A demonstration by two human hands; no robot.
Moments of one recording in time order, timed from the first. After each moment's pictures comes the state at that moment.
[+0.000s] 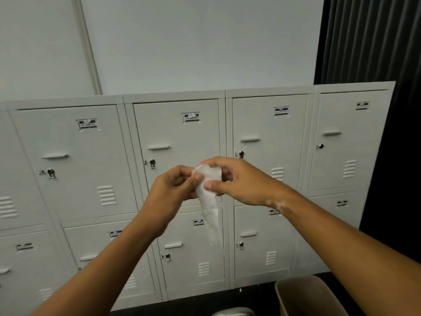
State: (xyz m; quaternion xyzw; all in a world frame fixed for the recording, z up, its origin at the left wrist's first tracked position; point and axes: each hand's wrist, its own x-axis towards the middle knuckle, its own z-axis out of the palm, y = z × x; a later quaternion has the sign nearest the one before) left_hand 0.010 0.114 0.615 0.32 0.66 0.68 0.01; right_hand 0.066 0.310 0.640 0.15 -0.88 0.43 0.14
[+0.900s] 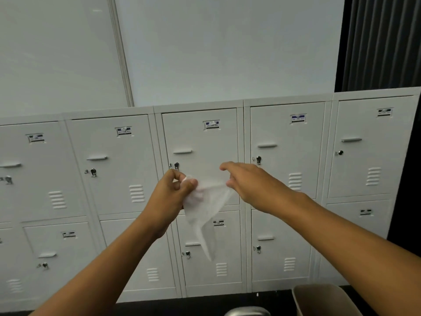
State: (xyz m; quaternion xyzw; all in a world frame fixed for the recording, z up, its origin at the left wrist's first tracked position) left_hand 0.044 0.069 0.625 0.22 0.72 0.66 -0.04; right_hand 0.088 0.285 0.647 0.11 -0.96 0.14 0.20
